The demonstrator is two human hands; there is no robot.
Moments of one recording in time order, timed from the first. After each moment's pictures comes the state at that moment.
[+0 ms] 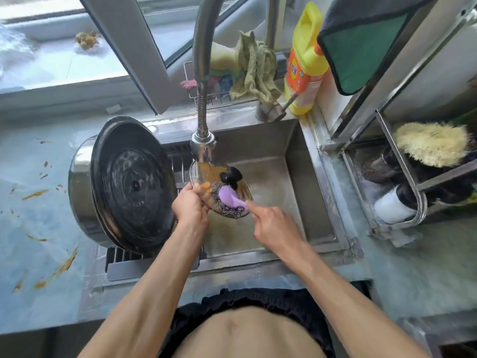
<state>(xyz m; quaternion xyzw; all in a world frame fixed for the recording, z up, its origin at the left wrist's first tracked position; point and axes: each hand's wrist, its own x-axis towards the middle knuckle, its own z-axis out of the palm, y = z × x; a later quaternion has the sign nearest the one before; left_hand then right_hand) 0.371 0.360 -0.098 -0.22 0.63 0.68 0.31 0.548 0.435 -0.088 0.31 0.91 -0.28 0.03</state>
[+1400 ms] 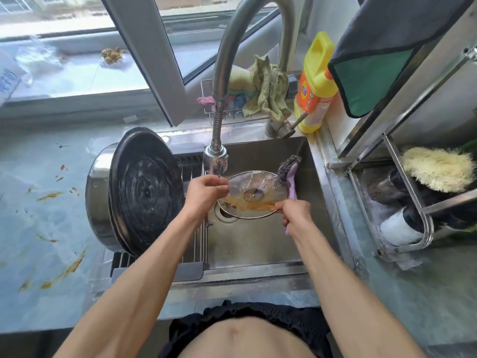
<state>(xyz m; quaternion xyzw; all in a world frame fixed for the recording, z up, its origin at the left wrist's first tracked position) 0.340 0.374 -0.083 0.13 0.77 0.52 0.35 0.510 0.500 -0.125 0.67 0.38 -0.62 -0.12</state>
